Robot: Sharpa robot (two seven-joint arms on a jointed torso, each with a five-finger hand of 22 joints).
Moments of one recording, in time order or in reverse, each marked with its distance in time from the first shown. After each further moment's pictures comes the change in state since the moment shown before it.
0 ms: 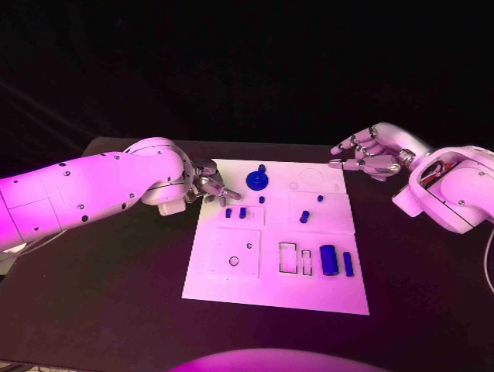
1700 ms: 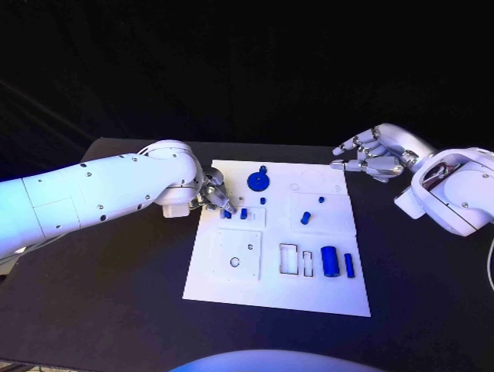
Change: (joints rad) left arm 0.001 0.062 -0.018 -0.051 -0.030 0.144 -0.061; left_hand 0.050 -0.003 0.325 -0.125 0.025 -0.020 -0.008 0.024 0.043 0.035 -0.006 0.081 0.081 -0.004 0.004 0.000 0.000 0.000 -0.004 0.004 0.049 0.000; right arm 0.001 -0.006 0.000 0.010 0.000 -0.007 -0.002; right_hand 0.000 0.000 0.005 -0.005 -0.004 0.000 0.000 0.000 0.000 0.000 0.000 0.000 0.001 0.000 0.000 0.000 0.000 0.000 0.000 0.000 0.000 0.001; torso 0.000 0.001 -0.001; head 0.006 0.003
